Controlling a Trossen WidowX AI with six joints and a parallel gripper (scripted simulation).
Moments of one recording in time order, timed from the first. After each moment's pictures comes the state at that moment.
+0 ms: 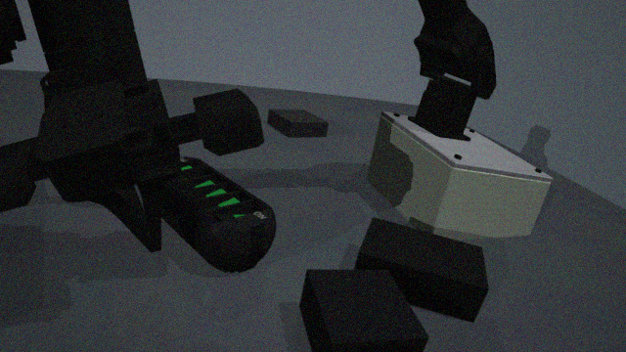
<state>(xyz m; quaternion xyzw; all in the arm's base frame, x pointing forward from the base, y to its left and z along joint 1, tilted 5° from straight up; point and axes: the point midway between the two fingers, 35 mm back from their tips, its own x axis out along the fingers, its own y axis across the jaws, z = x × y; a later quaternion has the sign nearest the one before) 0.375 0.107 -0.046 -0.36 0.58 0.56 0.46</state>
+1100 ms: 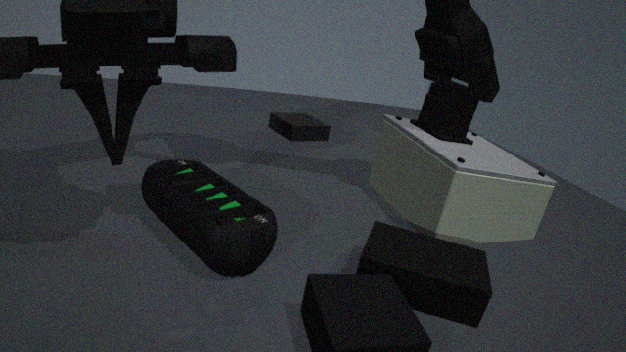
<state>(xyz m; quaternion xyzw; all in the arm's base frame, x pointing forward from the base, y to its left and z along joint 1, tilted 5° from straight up) 0.396 0.044 0.000 -0.44 0.48 0.57 0.50</state>
